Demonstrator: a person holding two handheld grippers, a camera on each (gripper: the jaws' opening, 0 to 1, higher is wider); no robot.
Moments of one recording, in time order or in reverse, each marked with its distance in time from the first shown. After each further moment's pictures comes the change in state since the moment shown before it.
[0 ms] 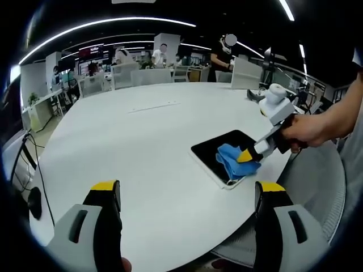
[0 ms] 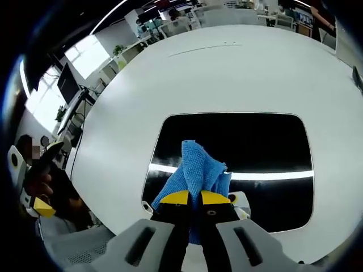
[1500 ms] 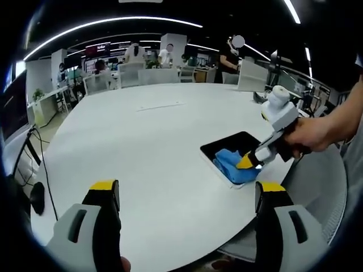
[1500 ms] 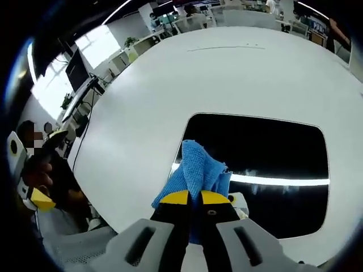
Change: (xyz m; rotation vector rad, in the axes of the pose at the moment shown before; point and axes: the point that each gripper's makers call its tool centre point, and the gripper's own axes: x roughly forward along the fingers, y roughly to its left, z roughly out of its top) left arm -0.005 0.016 -0.003 -0.033 -0.006 0.035; right arm 0.011 0.029 0.002 -0.074 0.028 0.021
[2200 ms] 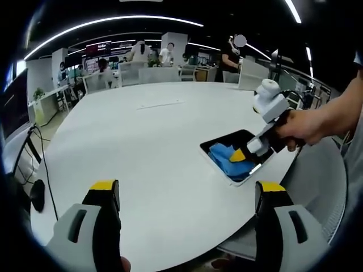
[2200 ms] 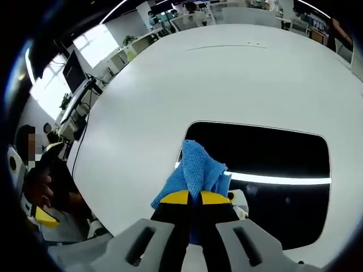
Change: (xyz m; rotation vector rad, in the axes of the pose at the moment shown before) left arm -0.002 0.001 -0.005 -0.002 0.009 0.007; right arm 0.012 0.000 0.019 -0.013 0.018 0.001
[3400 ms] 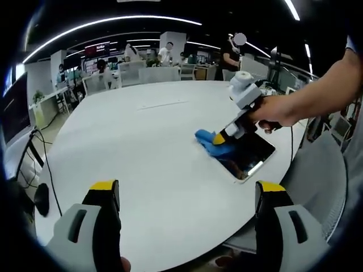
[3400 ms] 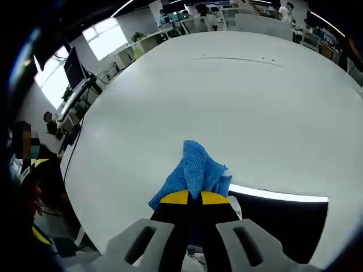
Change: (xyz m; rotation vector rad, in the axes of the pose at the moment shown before) left arm -0.006 0.010 0.003 0.019 0.009 0.002; right arm 0.033 -0.014 0.069 -0.114 -0.026 0.001
